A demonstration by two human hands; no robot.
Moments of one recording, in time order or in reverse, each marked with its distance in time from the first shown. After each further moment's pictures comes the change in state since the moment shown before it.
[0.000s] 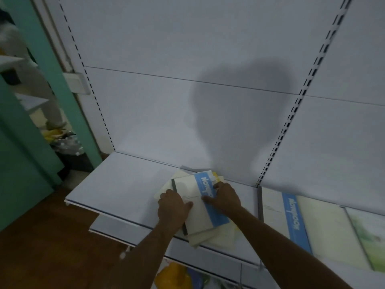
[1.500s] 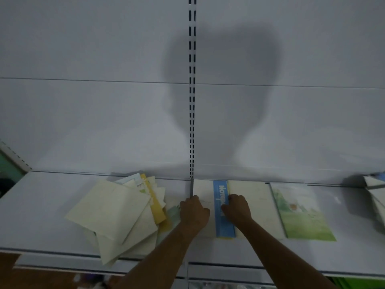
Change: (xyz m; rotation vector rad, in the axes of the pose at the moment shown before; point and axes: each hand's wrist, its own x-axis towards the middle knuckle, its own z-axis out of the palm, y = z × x) left_hand -0.080 0.210 0.165 0.088 -0.314 0.302; right_hand -0.038 0.238 -0.099 0.183 0.136 0.401
